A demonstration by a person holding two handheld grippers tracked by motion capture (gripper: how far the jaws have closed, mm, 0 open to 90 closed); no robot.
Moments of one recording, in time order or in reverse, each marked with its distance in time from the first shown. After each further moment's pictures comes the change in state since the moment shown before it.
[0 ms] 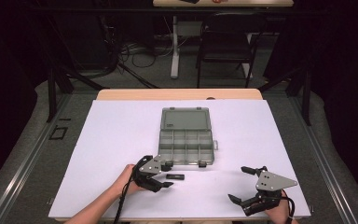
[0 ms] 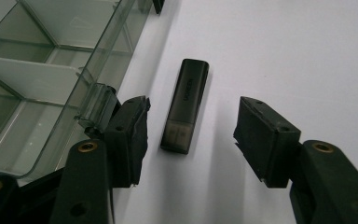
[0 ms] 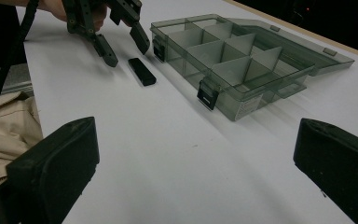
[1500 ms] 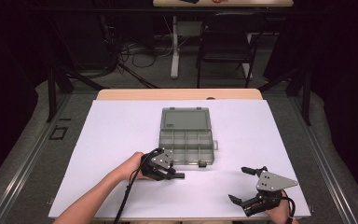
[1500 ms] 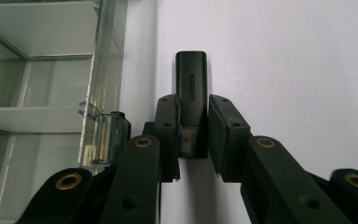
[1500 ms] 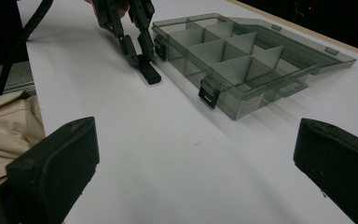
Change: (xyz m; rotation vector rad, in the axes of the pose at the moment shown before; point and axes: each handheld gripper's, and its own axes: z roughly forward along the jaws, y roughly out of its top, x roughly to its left) left arm 0.027 0.028 0.011 0.183 -0.141 0.154; right arm 0.000 0.000 -0.001 0.005 0.004 -0.003
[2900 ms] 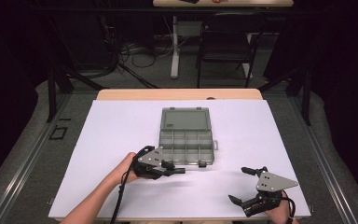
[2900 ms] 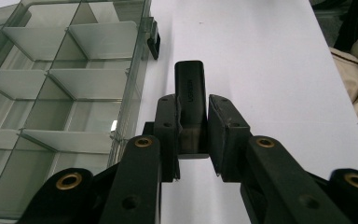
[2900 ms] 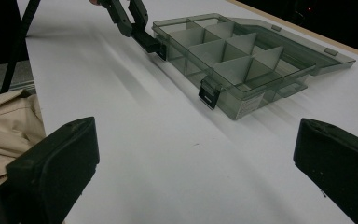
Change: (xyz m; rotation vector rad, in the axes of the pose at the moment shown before) left arm -0.018 -0.001 -0.032 -0.209 0.088 -0.032; right arm 0.001 0.000 -0.001 0.001 -0.002 -0.005
